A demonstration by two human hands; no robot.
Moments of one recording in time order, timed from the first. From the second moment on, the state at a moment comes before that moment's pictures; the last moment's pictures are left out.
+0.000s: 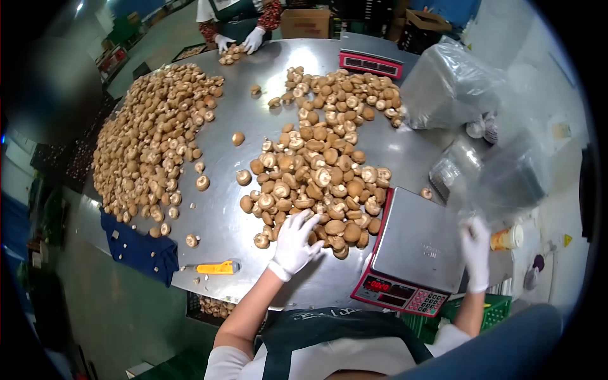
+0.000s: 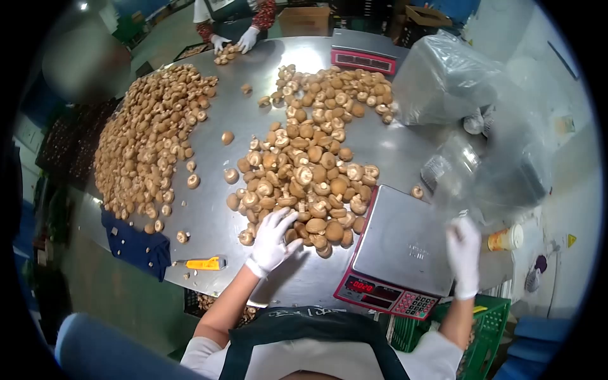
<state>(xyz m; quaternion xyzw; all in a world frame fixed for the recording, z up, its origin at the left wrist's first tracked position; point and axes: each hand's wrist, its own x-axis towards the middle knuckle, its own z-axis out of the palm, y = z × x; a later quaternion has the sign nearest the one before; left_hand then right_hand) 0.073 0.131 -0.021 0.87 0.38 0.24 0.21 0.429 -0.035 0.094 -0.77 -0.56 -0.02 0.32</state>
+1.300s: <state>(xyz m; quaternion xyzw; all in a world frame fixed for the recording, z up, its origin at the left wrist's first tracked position) -0.128 0.003 -0.127 0.74 0.61 0.27 0.06 0.166 -0.028 -0.068 -0.70 -0.67 0.12 0.21</state>
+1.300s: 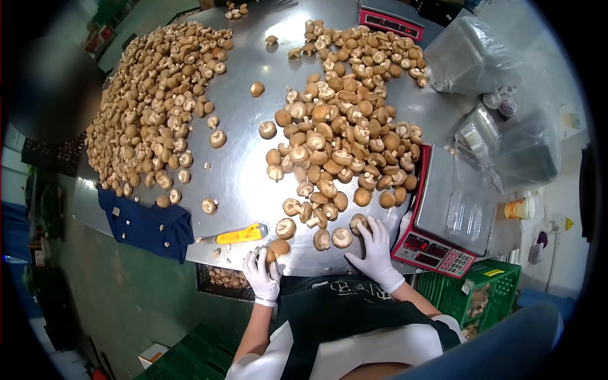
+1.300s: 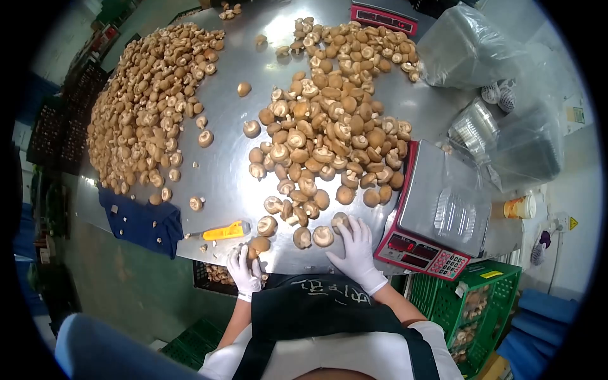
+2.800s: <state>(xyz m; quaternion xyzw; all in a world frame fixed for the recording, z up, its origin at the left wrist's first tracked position) -0.191 -0.017 -0.068 0.07 0.32 0.55 0.77 -0.009 0.054 -0.015 -0.32 -0.83 0.36 0.27</state>
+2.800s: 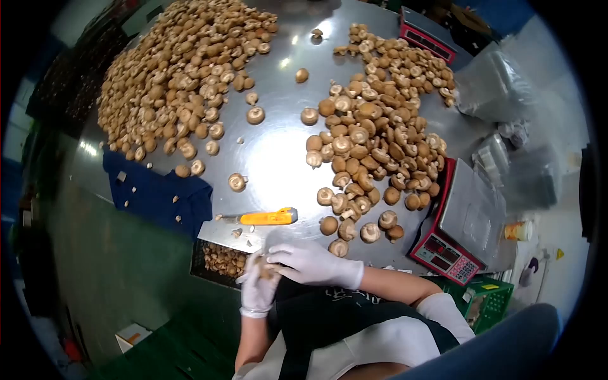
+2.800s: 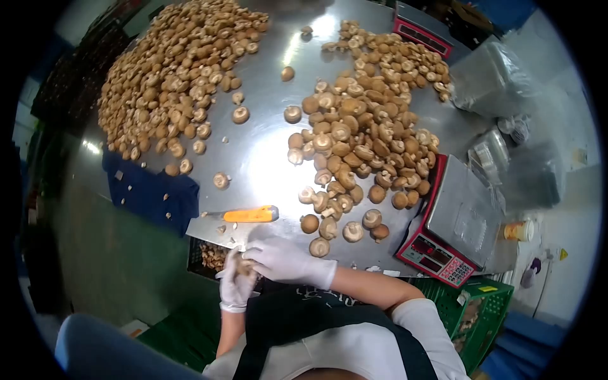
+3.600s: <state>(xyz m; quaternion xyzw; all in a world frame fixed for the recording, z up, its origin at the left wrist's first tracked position) -0.246 0.011 -0.051 0.44 0.61 0.54 0.38 0.065 0.088 -0.023 -0.59 -0.75 0.12 0.28</state>
